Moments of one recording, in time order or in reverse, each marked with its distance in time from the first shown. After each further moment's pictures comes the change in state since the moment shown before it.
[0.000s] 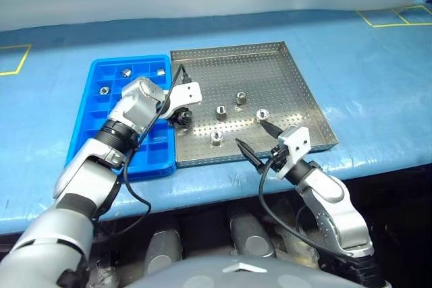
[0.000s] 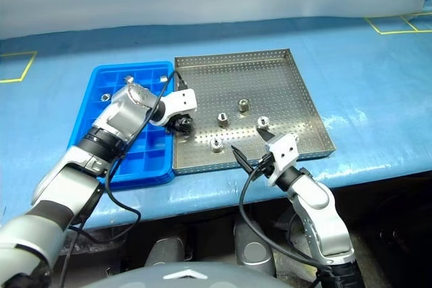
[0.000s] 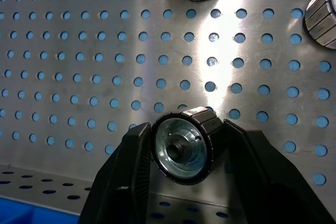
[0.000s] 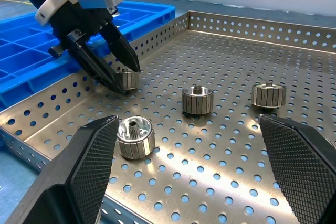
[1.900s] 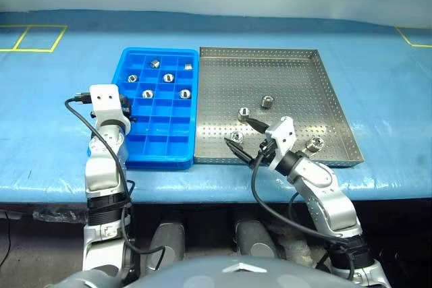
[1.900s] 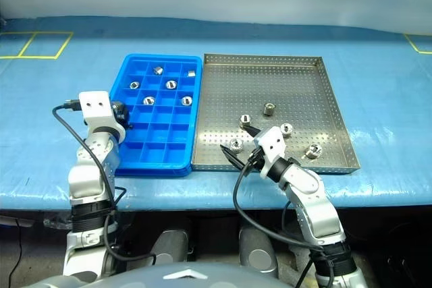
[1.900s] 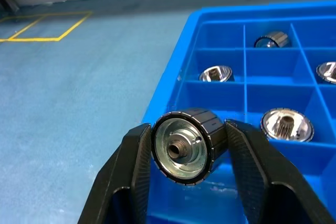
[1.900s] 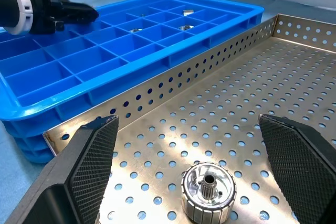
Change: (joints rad) left arm 0.594 -0.318 0.737 -0.630 -0.212 0.116 1.169; right arm -0.128 -0.001 0.046 0.121 0.007 0.001 0.099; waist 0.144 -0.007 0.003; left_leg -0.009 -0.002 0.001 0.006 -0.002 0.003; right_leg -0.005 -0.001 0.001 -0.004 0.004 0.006
